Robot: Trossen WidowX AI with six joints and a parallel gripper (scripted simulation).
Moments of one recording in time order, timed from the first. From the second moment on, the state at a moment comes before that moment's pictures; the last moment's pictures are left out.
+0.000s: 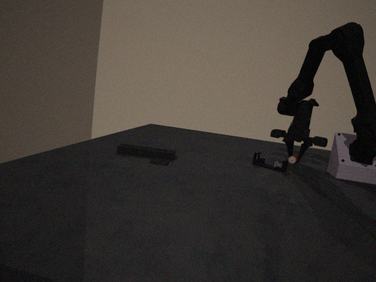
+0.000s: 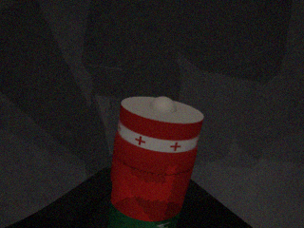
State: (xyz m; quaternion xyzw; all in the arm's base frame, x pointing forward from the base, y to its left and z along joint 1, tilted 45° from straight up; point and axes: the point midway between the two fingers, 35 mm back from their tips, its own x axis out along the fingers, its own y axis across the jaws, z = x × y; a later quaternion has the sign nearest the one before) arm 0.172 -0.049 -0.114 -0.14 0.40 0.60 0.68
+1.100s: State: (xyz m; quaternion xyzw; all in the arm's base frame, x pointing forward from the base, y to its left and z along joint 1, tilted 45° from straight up) arm 0.228 -0.057 -0.032 0.09 0.59 0.42 0.69
